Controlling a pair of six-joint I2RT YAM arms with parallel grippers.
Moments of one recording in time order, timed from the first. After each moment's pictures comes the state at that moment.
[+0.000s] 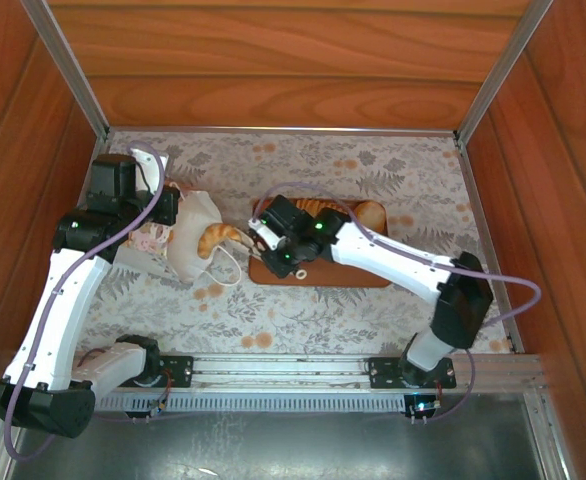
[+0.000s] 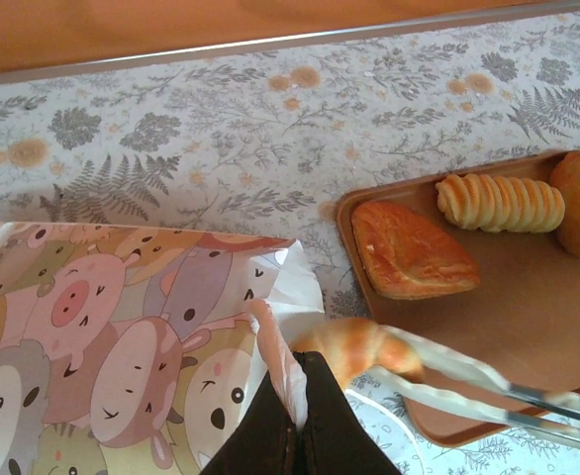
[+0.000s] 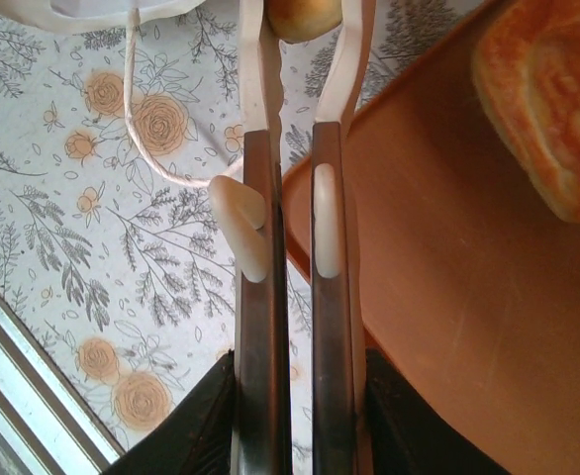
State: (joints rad) left arm -0.21 1.04 1.22 -0.83 0.19 -0.03; right arm 1.02 1.58 1.35 -0.86 -0.04 0.11
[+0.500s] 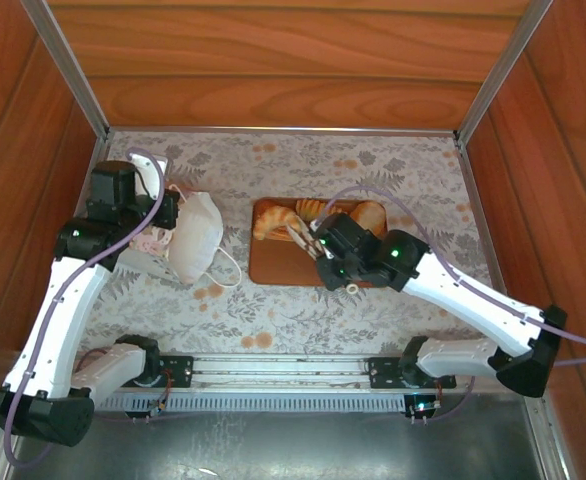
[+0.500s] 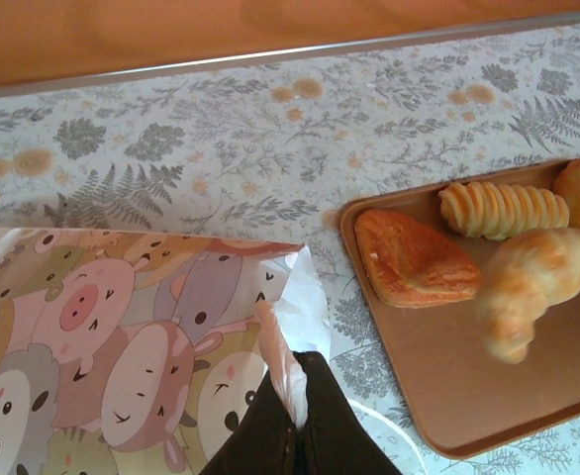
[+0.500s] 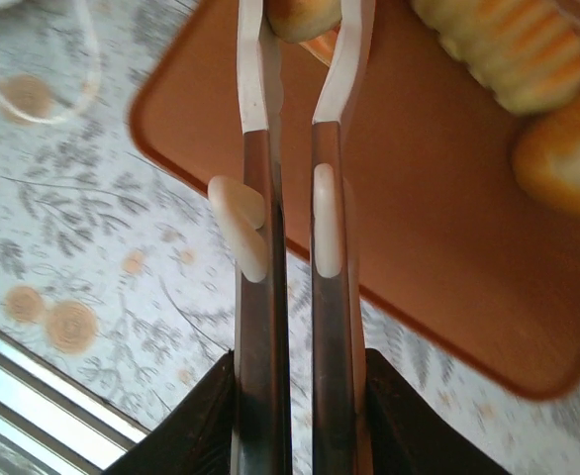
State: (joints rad) left arm -0.21 0.99 1.15 -0.77 0.18 -0.03; right arm 1.02 1.17 1.17 -1.09 0.20 0.36
